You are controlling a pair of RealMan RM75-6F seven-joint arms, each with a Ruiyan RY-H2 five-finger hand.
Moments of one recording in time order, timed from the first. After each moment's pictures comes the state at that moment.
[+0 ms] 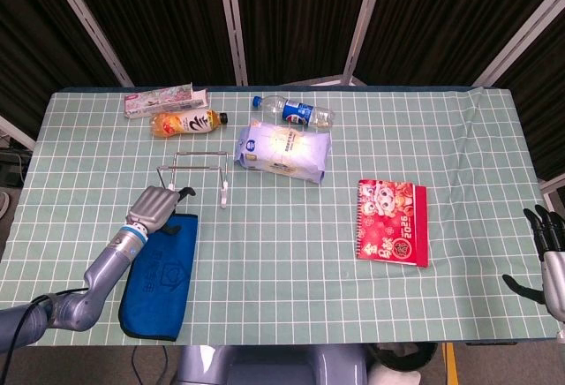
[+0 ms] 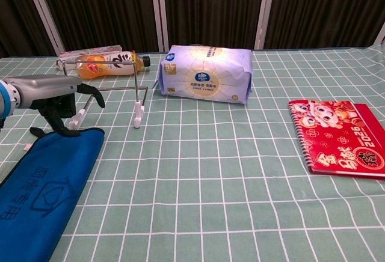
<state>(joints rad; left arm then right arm) -0.75 -1.43 -0.11 -1.43 0.97 0.78 0.35 0.04 -0.99 0.10 -1.69 -1.44 1.50 -0.04</state>
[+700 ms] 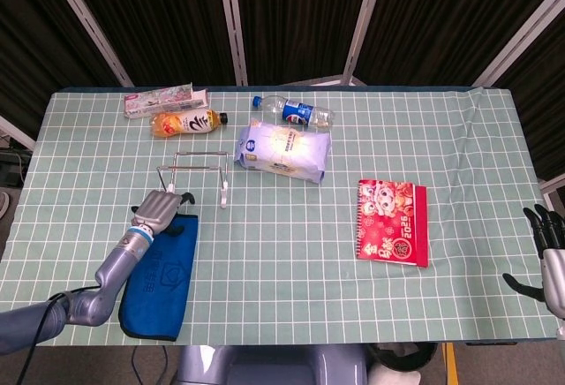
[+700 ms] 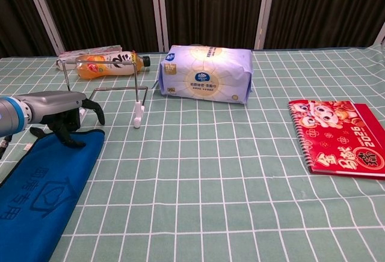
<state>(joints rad) -0.75 -1.54 -0.09 -1.27 0.97 0.76 0.28 0.05 -0.99 0.10 -1.69 -1.41 1.47 -0.03</state>
